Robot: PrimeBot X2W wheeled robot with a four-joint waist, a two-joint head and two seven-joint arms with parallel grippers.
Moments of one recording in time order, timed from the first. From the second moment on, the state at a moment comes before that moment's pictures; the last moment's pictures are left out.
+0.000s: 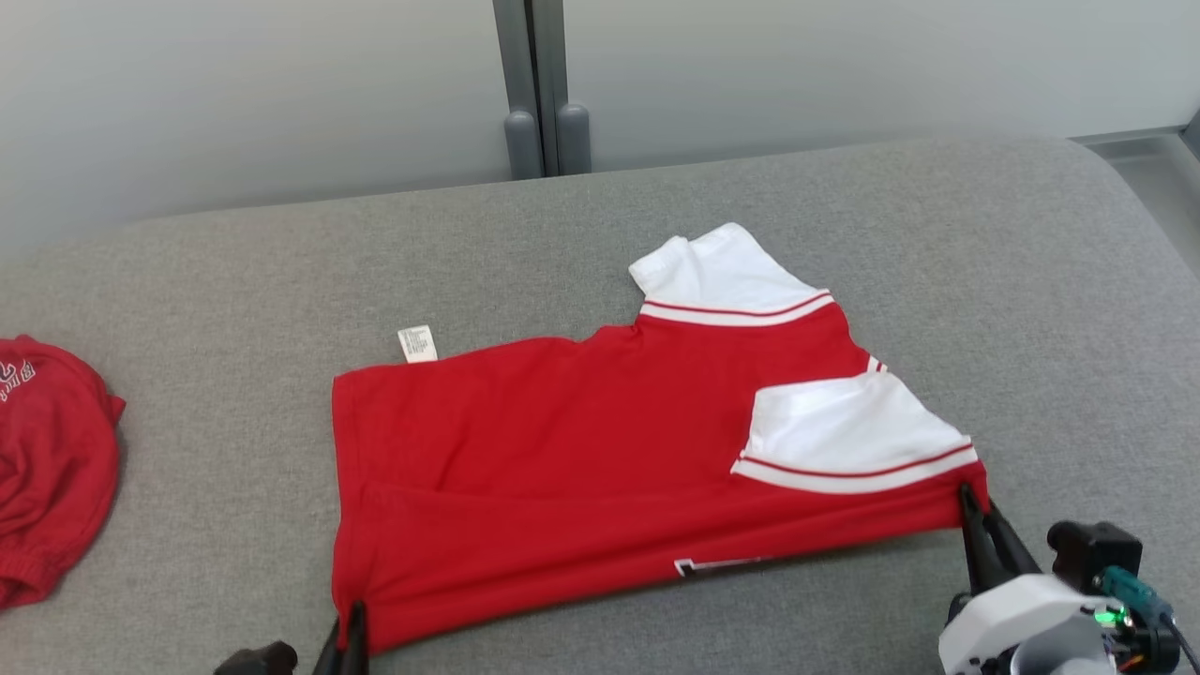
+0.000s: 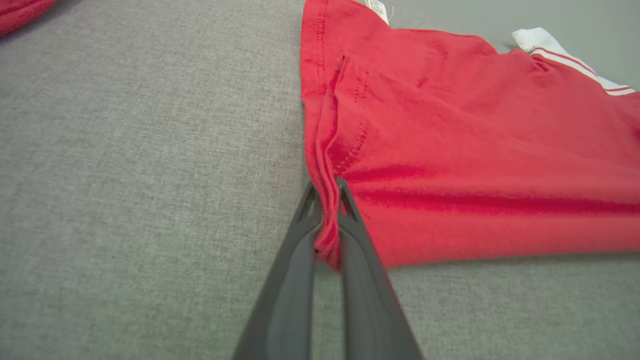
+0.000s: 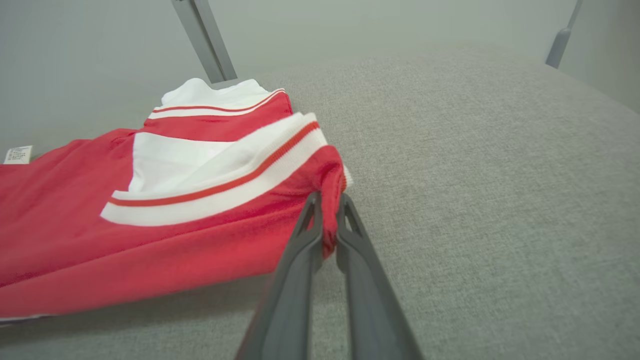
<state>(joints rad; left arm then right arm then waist) 0.00 0.05 -0.07 0.57 -0.36 -0.13 -0.26 -0.11 -0.05 -0.11 0.47 0.21 0.13 -0.26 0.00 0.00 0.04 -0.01</state>
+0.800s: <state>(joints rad) -0.39 0.12 -0.09 0.69 -0.35 -0.13 -0.26 -0.37 -0.05 -0.04 0.48 0.10 0.13 -0.26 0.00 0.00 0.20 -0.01</state>
